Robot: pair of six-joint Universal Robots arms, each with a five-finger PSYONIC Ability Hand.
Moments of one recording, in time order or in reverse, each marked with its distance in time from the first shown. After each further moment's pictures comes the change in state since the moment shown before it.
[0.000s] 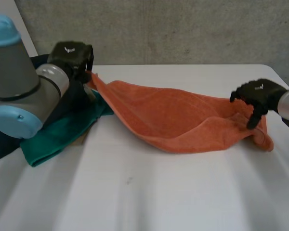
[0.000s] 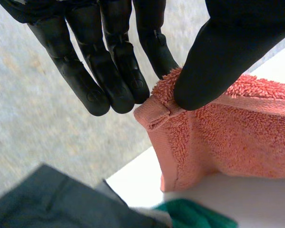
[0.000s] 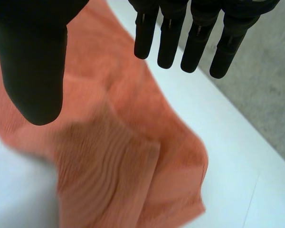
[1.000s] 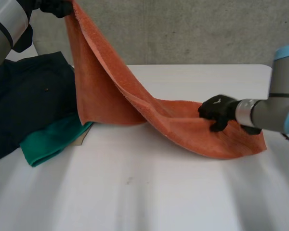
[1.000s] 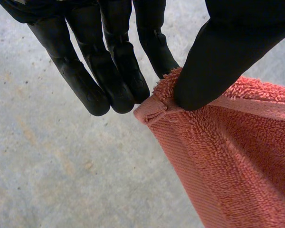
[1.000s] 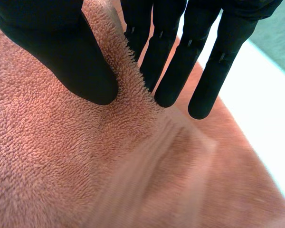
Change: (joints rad) left arm 0.019 0.254 0.123 -0.072 0.080 -0.032; right arm 0.159 0.329 -0.376 0.220 -0.037 -0.014; left_hand 0.000 0.000 0.000 0.000 0.000; right_hand 0.690 0.732 0.734 0.765 0.765
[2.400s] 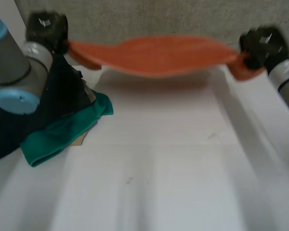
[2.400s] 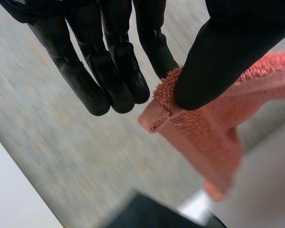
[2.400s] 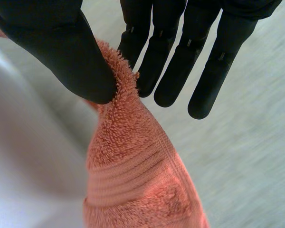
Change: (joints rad) left arm 0.089 -0.400 0.038 0.260 -0.095 0.067; right arm -0.090 -0.312 0.415 -0.887 0.106 0.319; left_hand 0.000 0.000 0.001 0.000 0.000; right_hand 0.000 0.000 0.007 0.004 0.000
